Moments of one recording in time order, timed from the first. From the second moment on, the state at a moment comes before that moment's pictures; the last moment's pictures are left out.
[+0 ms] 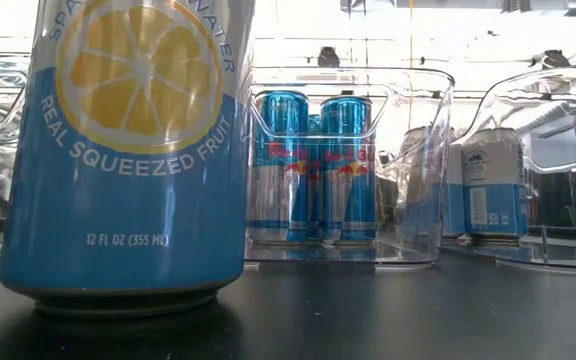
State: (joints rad) left arm -1.06 1.63 1.69 -1.53 -0.31 -2.05; right arm 0.79 1.36 1.21 -1.12 0.37 1.78
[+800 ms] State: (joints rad) left arm -1.03 1.63 1.68 -1.45 -0.34 -2.03; right arm 1.00 1.39 1.21 -1.11 0.55 1.77
